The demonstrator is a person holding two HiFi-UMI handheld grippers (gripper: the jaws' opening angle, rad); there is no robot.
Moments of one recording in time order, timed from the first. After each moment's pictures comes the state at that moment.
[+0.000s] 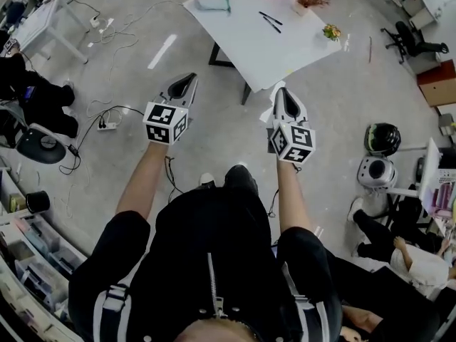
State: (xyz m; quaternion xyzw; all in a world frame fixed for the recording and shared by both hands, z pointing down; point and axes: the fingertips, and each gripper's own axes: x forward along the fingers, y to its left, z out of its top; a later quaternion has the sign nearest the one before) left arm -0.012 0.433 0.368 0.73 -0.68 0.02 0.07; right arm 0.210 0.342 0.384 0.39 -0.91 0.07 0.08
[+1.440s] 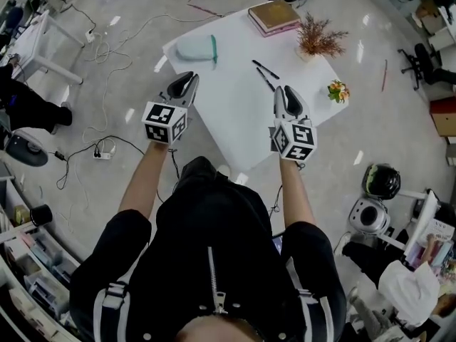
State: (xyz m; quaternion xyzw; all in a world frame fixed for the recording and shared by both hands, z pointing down) left arm -0.109 0.082 0.370 0.72 -0.69 0.03 0.09; right arm 0.106 -0.026 0.397 0.35 -0.93 0.07 0.09
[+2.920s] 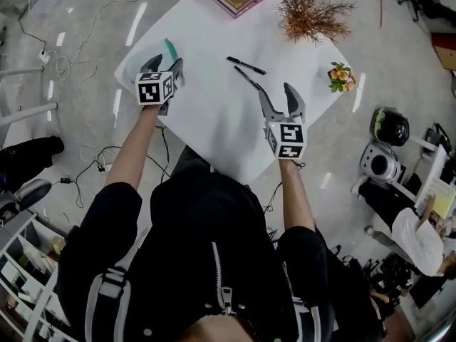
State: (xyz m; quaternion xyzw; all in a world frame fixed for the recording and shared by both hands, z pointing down) left arm -0.217 -0.159 0.608 0.68 -0.64 0.19 0.30; right arm 0.097 -0.147 0.534 0.40 -0.87 0.12 0.26
